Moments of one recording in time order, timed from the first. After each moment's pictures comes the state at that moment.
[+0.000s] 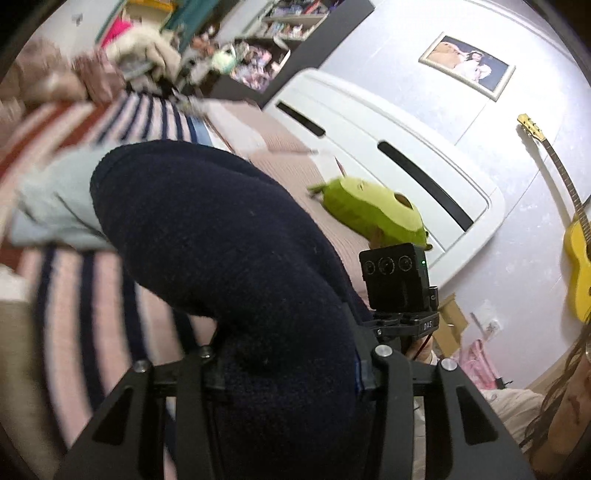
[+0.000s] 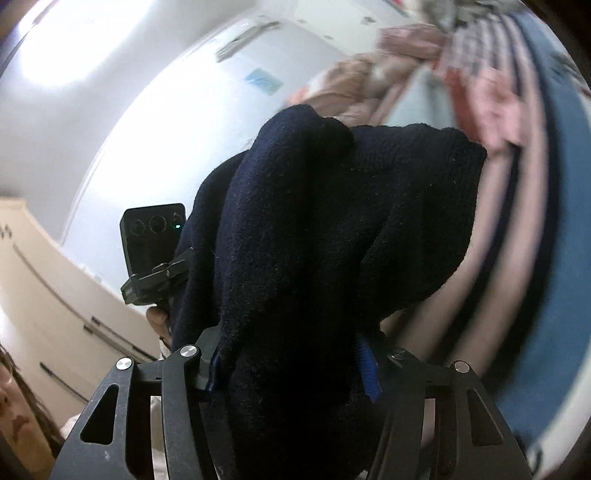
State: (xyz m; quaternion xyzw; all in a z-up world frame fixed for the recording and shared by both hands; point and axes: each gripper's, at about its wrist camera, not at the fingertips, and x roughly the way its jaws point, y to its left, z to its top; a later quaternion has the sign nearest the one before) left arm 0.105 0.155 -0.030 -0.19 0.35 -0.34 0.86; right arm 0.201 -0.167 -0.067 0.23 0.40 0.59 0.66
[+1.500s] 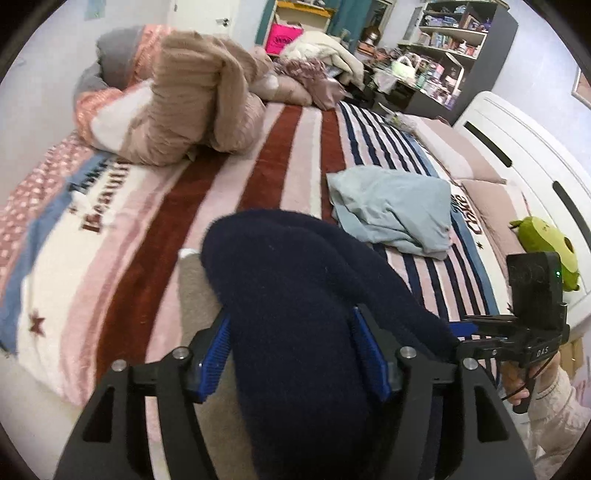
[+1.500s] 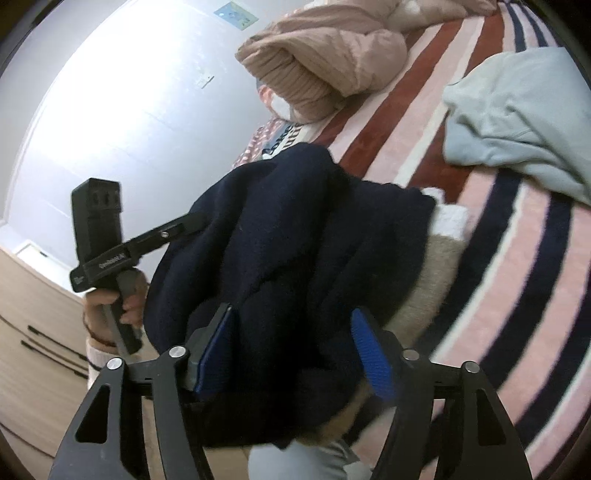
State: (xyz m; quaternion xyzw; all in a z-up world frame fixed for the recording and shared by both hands) left arm 0.087 0.467 -0.056 -0.13 0.43 0.00 0.89; right arm 0.211 0.141 -0.076 0.12 0.50 0.54 0.67
